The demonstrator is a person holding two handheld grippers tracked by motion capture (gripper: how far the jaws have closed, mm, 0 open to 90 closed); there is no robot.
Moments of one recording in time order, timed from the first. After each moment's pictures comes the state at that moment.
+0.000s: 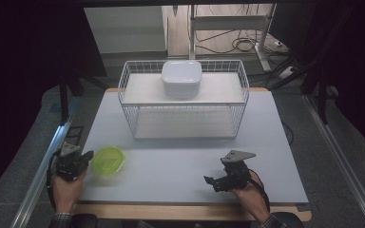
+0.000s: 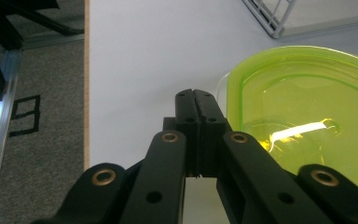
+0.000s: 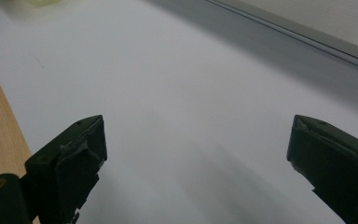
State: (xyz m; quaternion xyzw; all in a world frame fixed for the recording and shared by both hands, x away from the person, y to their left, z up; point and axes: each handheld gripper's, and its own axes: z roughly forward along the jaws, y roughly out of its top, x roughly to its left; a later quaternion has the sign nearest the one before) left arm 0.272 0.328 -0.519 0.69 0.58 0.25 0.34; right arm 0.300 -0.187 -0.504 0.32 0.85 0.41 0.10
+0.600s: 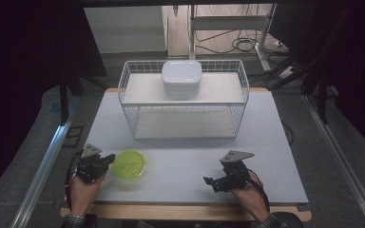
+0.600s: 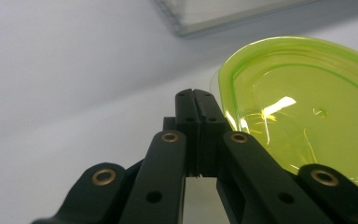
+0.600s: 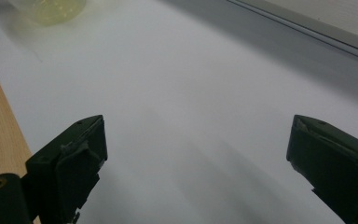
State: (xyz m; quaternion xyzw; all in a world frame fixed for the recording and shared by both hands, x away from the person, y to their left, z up) left arm 0.275 0.264 -0.514 0.74 0.52 0.19 0.38; right arm 0.301 -0.185 -0.506 0.32 0.85 0.40 0.10
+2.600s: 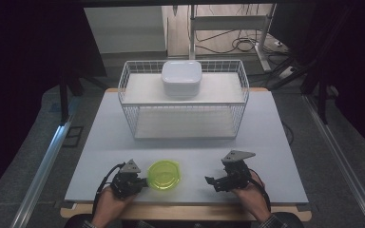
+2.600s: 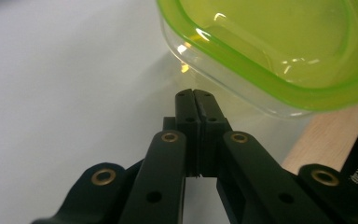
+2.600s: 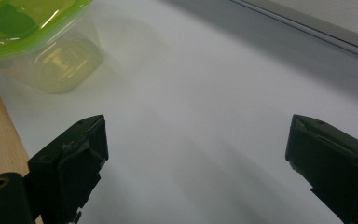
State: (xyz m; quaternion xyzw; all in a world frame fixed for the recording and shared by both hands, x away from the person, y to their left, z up) left arm 0.254 0.172 -0.532 0.85 0.38 0.05 0.37; right arm 0.302 -0.189 -0.506 0.33 0.85 0.39 0.10
